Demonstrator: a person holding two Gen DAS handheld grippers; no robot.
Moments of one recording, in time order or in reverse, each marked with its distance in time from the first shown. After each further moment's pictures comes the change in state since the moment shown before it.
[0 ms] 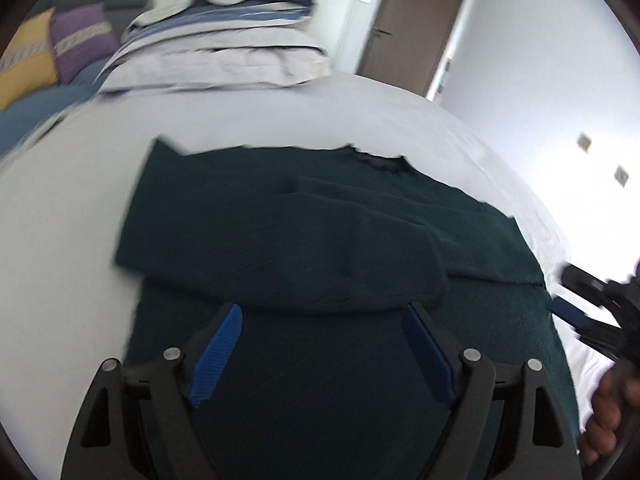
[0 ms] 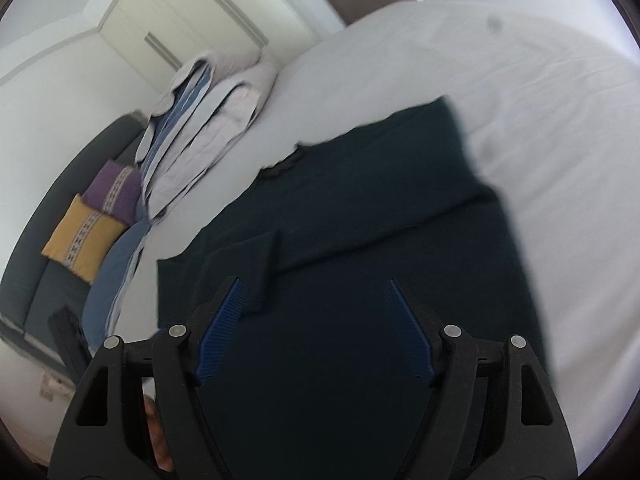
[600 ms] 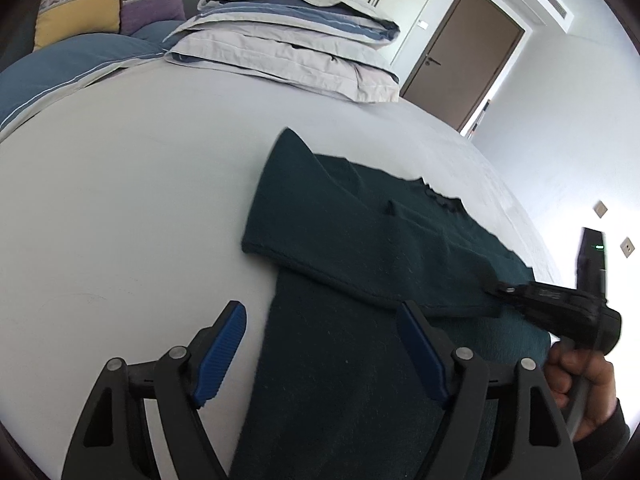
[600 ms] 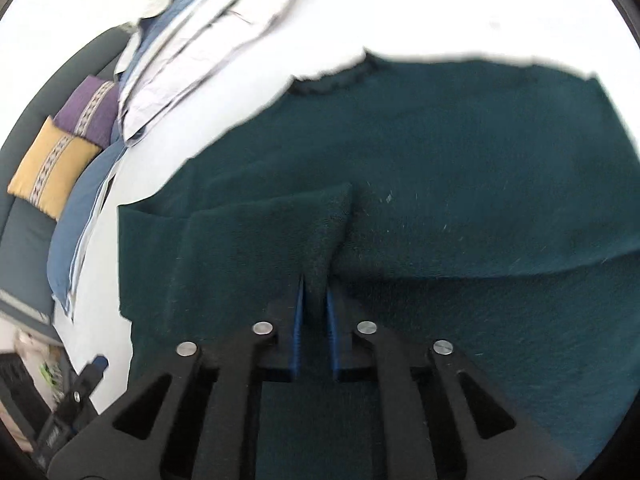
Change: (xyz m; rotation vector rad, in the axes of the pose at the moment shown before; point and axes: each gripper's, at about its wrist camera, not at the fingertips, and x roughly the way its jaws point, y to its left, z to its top) left arm -0.043 0.097 -0.001 -0.186 -0.032 0.010; right arm 0.129 0.073 0.019 -0.174 0.192 -0.102
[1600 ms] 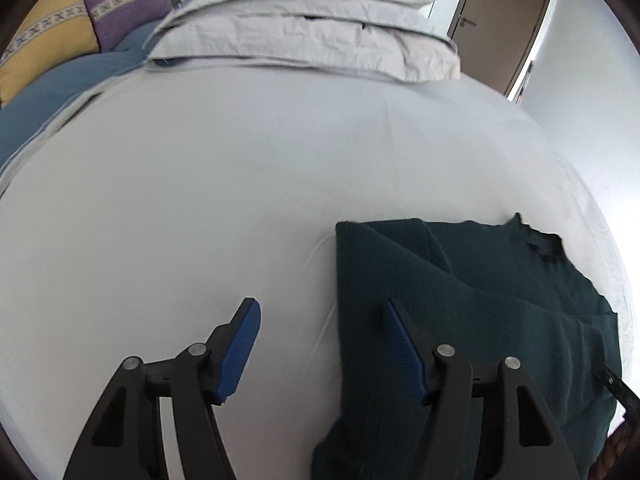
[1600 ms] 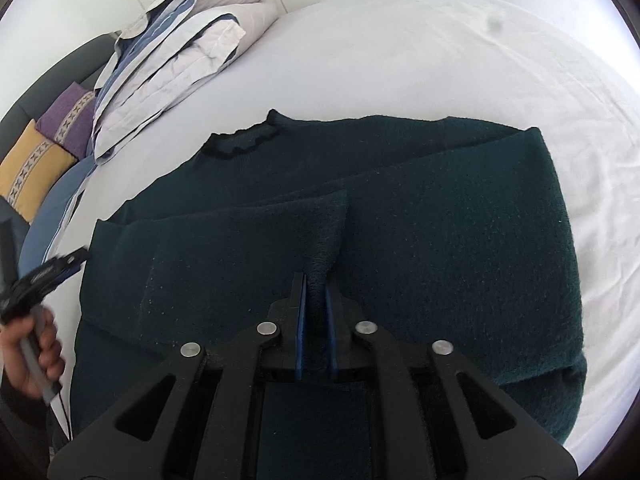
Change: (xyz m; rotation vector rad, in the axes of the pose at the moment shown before) left arm 0.157 -0.003 0.127 0.081 0.133 0.210; right arm 0.006 -0.096 0.042 -0.014 -0.055 -0.090
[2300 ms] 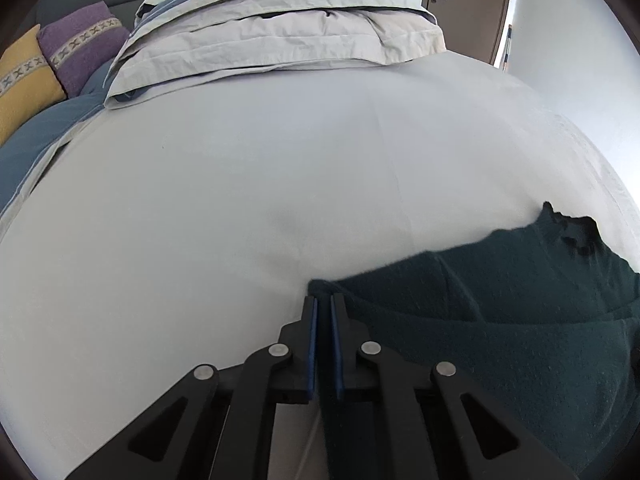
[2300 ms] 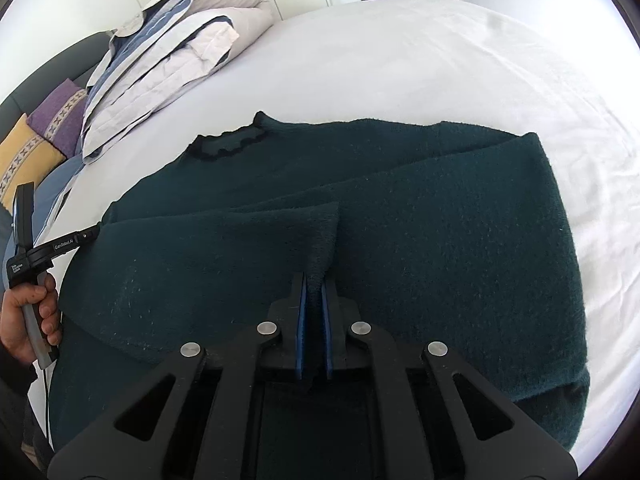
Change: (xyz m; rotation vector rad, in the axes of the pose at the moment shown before) left arm 0.042 -0.020 0.032 0.165 -0.020 0.049; right arm 0.013 0.004 -0.001 -0.023 -0.032 -0.076
